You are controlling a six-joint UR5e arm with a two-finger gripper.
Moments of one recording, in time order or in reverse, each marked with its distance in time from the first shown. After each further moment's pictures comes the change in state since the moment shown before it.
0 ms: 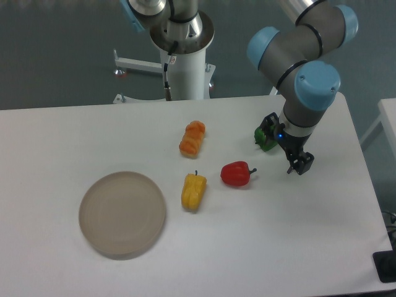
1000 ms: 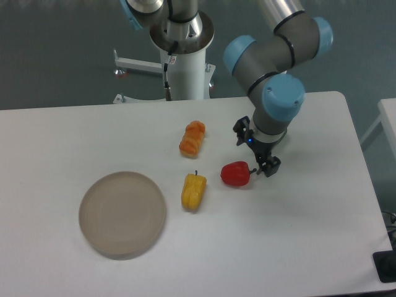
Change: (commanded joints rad) arm -0.095 0.022 -0.181 0.080 -0.021 -0.049
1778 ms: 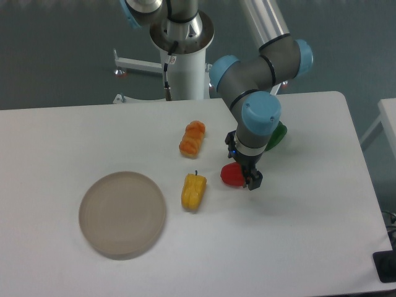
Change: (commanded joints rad) arm -0.011 -0.038 -0.107 0.227 0.005 0.205
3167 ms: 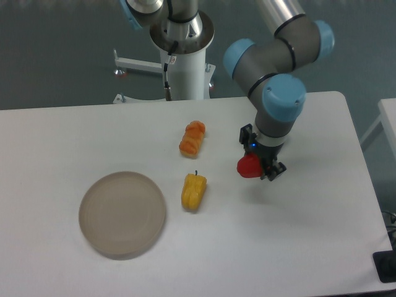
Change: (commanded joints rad) arm 0.060 0.023 0.317 -0.328 0.009 -0.242
